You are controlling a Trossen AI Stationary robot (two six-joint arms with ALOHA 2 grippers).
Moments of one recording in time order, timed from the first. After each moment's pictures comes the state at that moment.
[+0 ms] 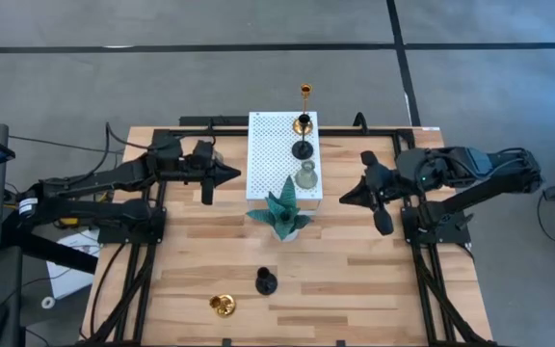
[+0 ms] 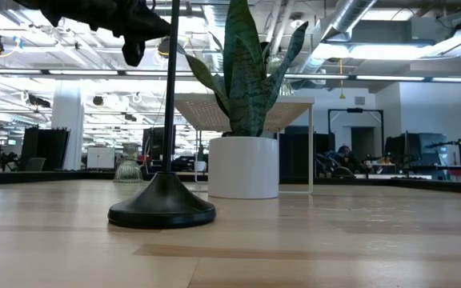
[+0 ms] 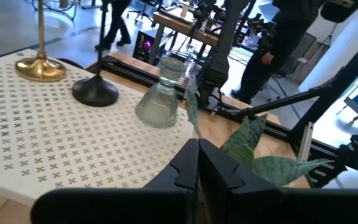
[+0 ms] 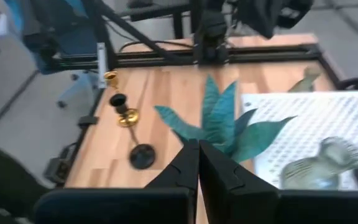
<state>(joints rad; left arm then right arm) 0.32 0.71 0.65 0.02 0.24 -0.24 0.20 1.04 1.30 -0.74 0.08 0.12</state>
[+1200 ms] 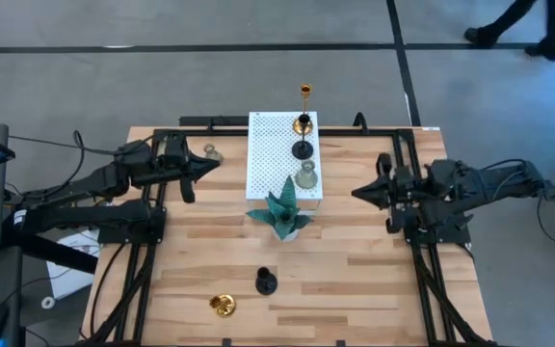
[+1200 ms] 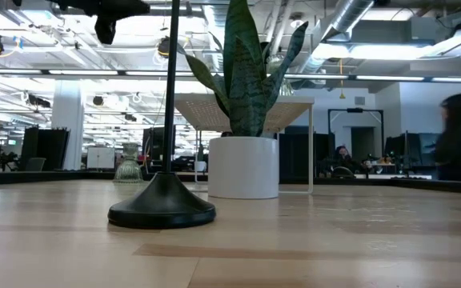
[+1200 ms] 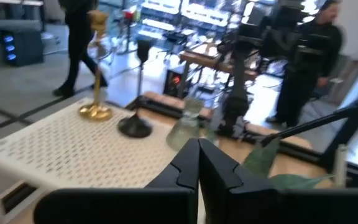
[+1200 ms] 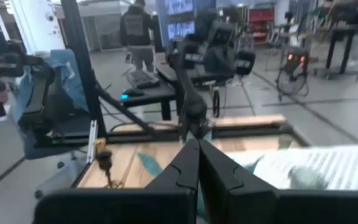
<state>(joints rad) 0.28 0.46 0.65 -0.12 0.05 -0.16 0.21 0.64 0.73 -0.13 0.19 0.08</state>
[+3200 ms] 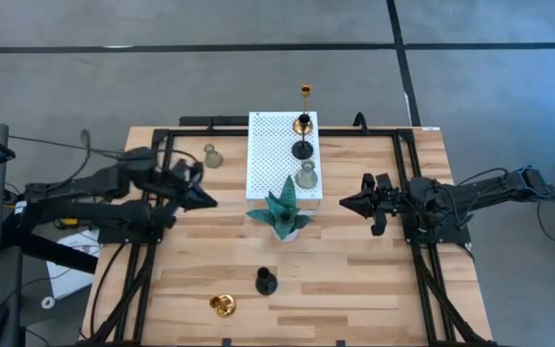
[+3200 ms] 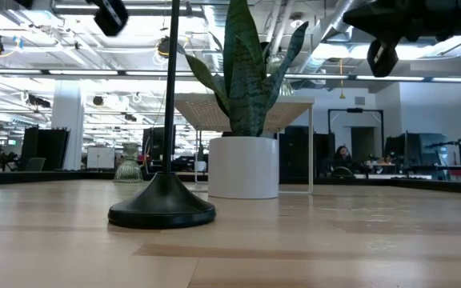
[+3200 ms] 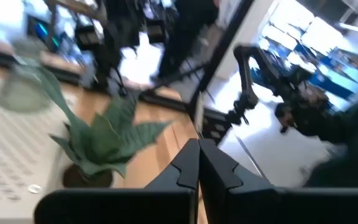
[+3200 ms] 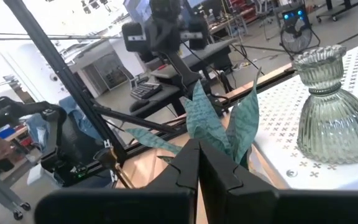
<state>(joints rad) 0.17 0.48 0.65 -0.13 0.49 -0.30 0.15 0.64 0.32 0.32 0.16 0.47</state>
